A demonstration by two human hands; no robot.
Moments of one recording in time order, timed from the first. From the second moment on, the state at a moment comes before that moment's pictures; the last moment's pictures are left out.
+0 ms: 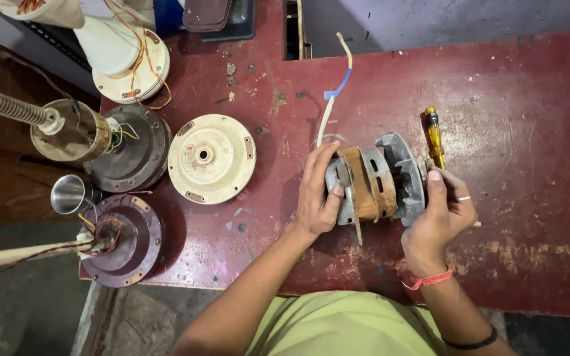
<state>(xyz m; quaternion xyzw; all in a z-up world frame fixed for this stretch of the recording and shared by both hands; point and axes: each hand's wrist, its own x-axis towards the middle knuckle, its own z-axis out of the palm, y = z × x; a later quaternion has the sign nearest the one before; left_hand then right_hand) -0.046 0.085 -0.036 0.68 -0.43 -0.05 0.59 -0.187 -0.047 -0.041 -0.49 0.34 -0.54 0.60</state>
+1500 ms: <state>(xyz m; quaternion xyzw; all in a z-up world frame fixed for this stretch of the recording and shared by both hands) 0.026 0.086 -0.038 0.68 -0.43 -0.23 0.55 -0.107 -0.122 -0.049 -0.41 0.39 -0.47 0.67</state>
